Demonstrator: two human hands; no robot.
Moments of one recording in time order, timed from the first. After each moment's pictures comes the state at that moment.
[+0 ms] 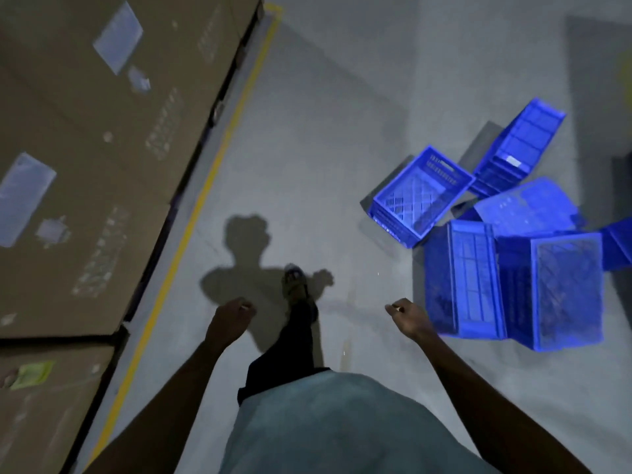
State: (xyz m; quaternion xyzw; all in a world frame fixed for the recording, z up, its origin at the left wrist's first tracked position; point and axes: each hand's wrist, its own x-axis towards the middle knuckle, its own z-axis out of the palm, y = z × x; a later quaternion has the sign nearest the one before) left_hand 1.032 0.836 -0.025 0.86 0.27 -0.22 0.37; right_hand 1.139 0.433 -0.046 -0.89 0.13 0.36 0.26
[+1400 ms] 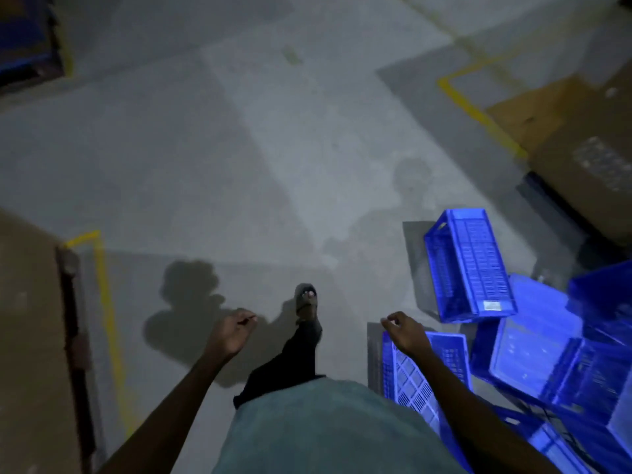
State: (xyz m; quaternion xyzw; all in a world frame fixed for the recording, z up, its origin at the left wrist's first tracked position) left_hand 2.343 0.765 -0.012 0.90 -0.05 -0.31 0.30; right_hand 2.167 0.402 -0.059 -0.81 0.39 0.19 0.39
